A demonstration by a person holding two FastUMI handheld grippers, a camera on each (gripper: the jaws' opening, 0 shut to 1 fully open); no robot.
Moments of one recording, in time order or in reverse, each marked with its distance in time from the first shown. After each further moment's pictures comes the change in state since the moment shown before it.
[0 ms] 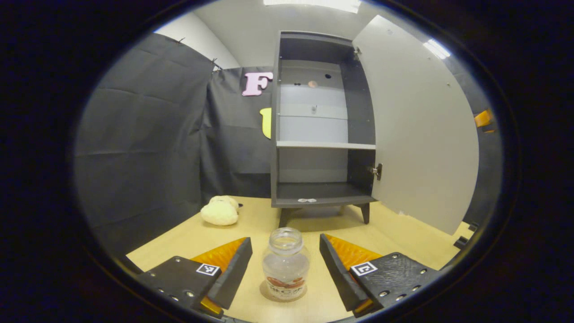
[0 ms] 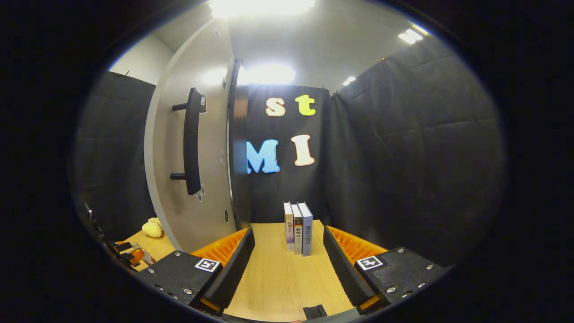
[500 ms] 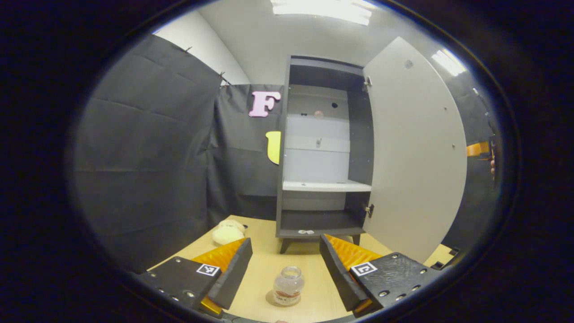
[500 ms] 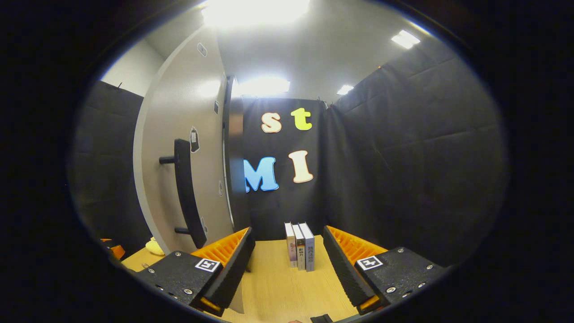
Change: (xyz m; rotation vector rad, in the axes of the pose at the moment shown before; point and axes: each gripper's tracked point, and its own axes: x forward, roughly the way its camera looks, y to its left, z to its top) left arm -0.056 0.030 0.136 -0.061 -0.091 0.029; right arm 0.005 0.009 0.075 0.043 -0.088 -0.037
